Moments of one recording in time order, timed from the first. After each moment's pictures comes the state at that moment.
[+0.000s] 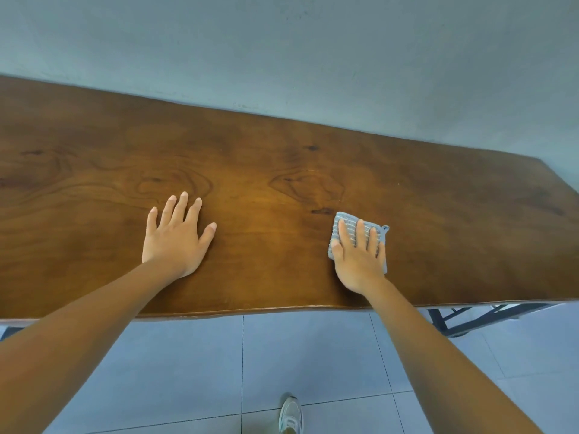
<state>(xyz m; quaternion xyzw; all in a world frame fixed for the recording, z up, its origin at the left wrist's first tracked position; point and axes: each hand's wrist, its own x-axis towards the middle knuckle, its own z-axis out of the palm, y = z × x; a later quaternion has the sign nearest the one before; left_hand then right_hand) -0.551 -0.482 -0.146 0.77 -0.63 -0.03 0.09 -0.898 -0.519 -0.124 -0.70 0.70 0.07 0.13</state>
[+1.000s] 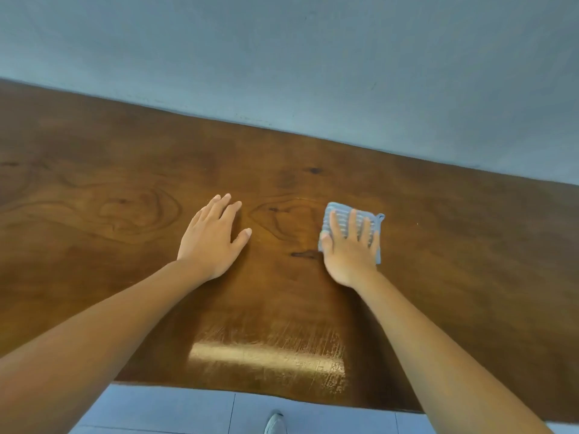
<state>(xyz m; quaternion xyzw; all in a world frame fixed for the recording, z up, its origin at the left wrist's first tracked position) -0.657 -0.589 -0.118 0.76 -0.63 -0.08 0.15 -0.916 -0.671 -0.124 -0.76 0.63 0.08 0.14</state>
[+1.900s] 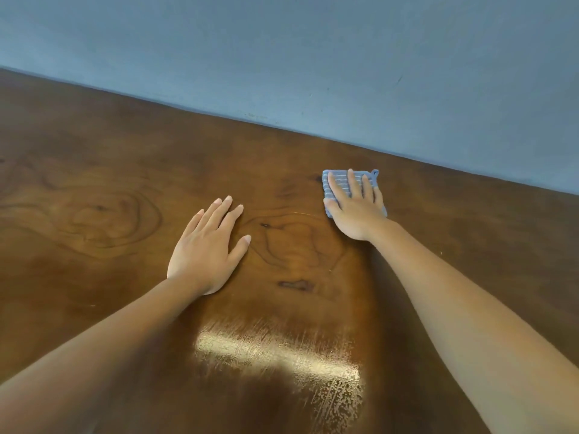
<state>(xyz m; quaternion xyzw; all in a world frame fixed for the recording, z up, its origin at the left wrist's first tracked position) -0.670 -0.628 -0.148 0.78 -0.61 -0.03 0.12 -0.908 -0.832 -0.121 -0.84 0.53 0.10 0.12</state>
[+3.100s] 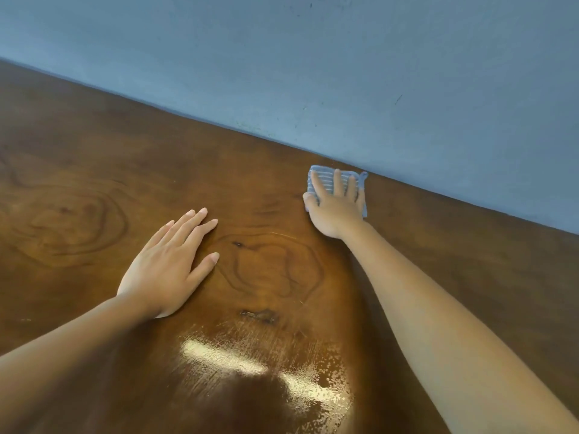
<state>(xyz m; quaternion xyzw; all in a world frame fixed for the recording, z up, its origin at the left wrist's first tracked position) -0.670 -0.630 -0.145 0.78 -0.61 -0.05 0.11 -0.879 -0.887 -0.125 -0.84 0.52 0.07 0.12</state>
